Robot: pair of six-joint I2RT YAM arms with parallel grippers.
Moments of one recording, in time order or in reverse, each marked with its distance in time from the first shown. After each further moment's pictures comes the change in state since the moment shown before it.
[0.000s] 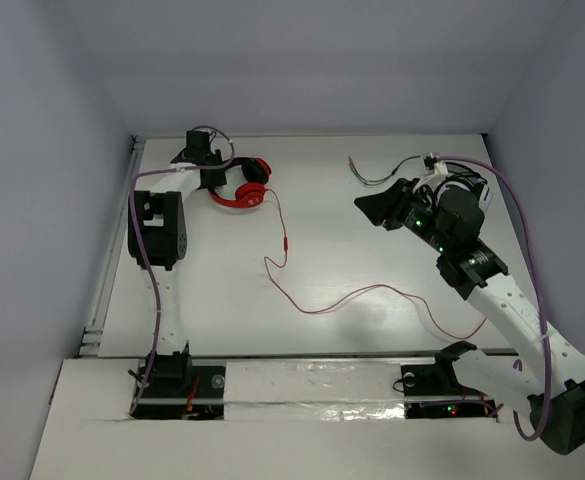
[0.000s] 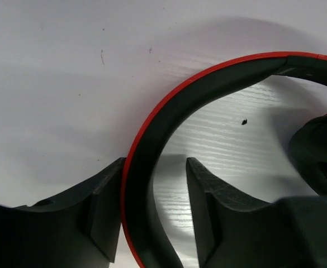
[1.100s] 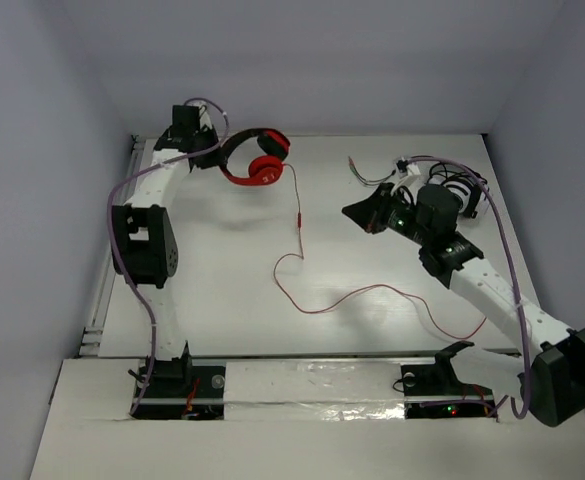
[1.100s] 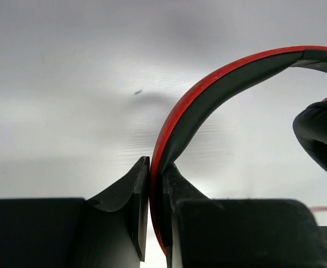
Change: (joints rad) left arm -0.010 -0.183 0.041 -0.168 0.189 -0.079; right arm 0.001 0.137 -0.047 0.125 -0.110 -0.031
